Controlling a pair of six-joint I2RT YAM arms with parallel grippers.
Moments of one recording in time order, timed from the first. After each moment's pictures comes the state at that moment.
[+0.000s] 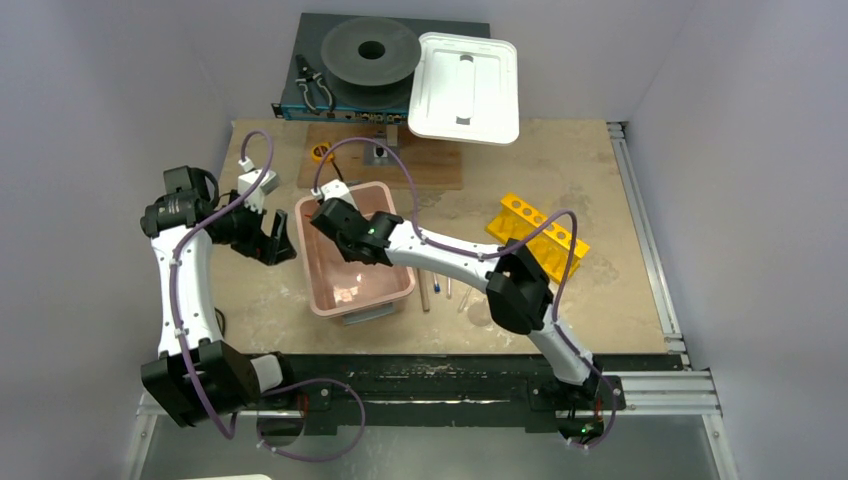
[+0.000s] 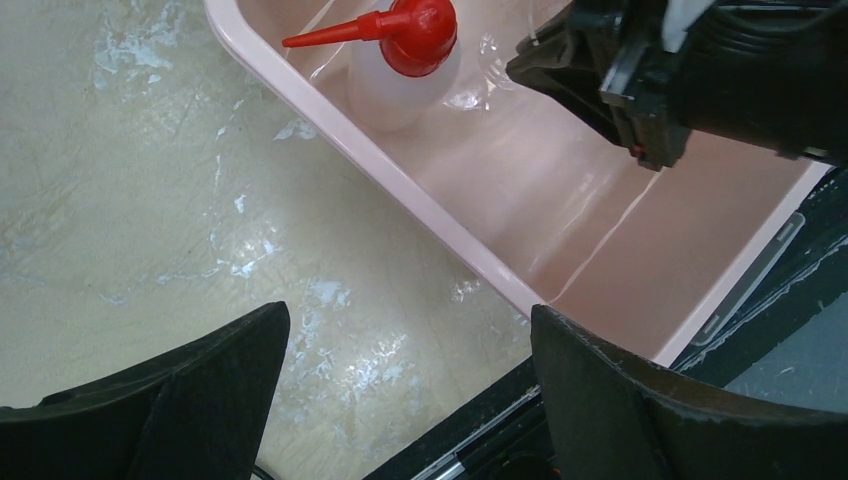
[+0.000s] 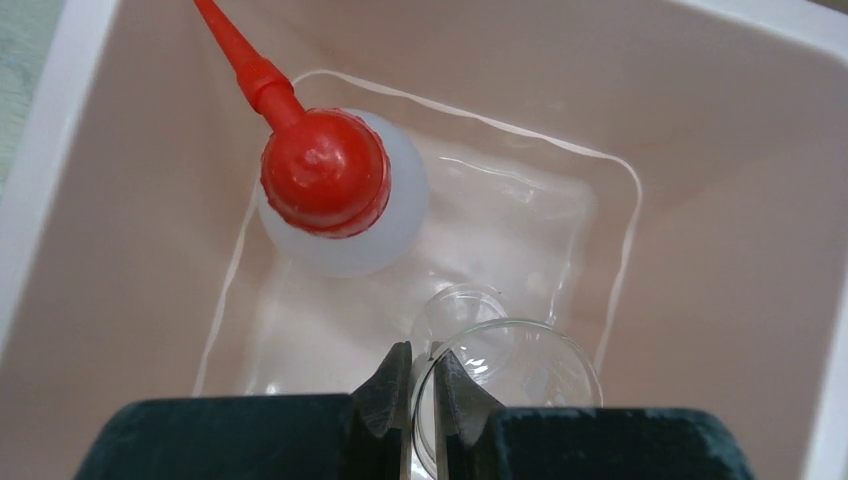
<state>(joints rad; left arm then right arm) 0.36 1.22 1.25 -1.20 0.67 0.68 1.10 2.22 2.03 -0.67 0.46 0.38</state>
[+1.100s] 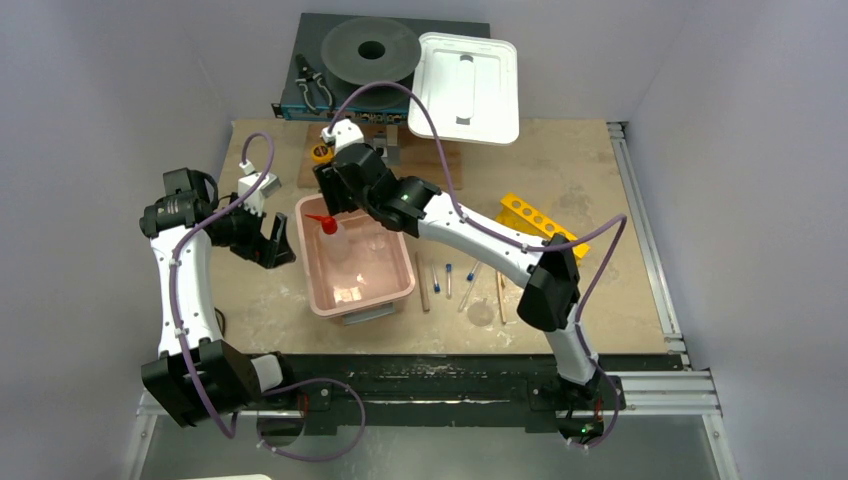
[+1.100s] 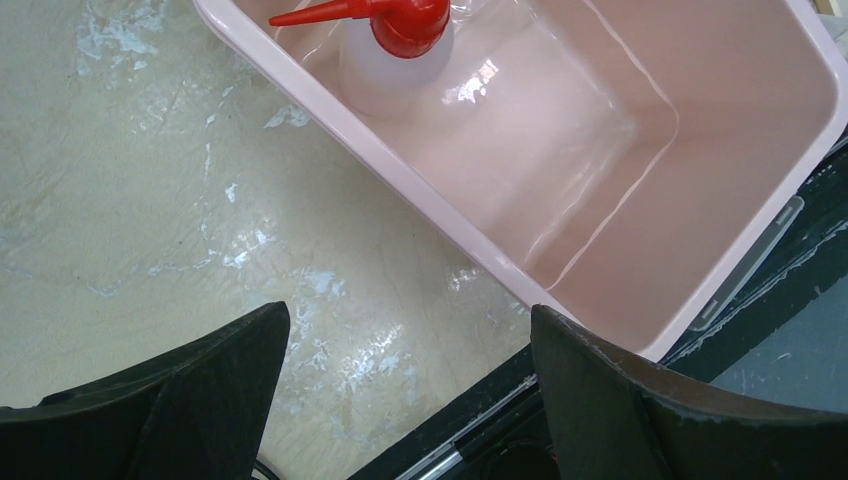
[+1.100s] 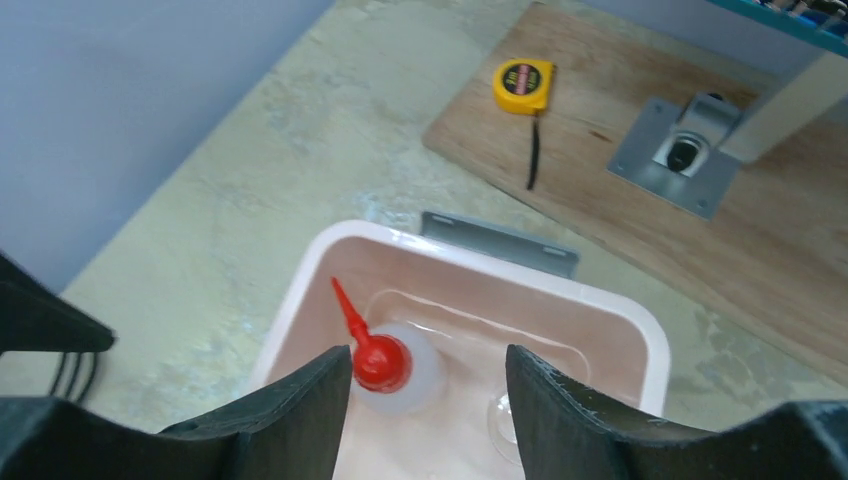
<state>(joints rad) 0.37 1.22 1.25 -1.23 0.67 0.72 1.01 2.09 2.08 -0.47 0.34 0.28</state>
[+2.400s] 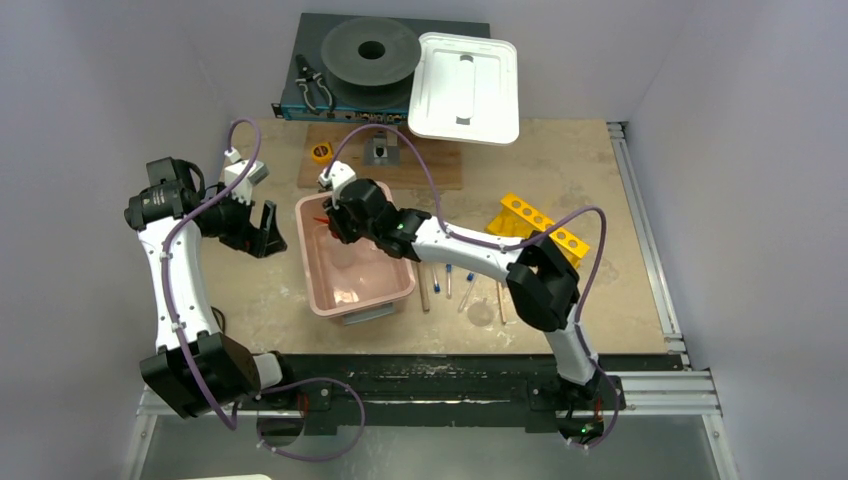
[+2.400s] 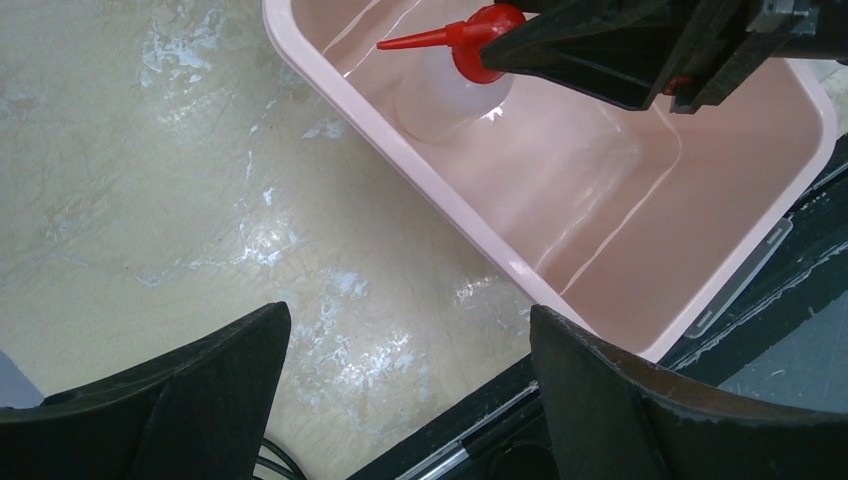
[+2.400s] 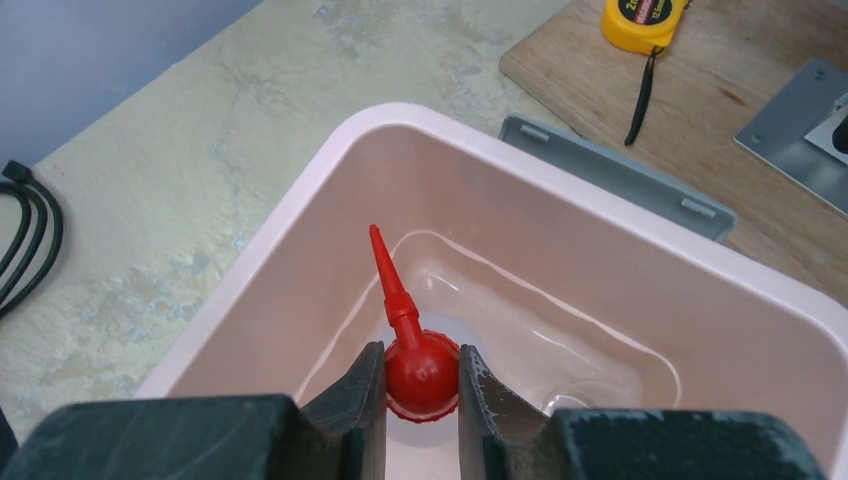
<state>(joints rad) 0.41 1.27 1.36 -1.28 0.68 0.72 1.02 2.10 1.76 -0.13 0.15 0.17</state>
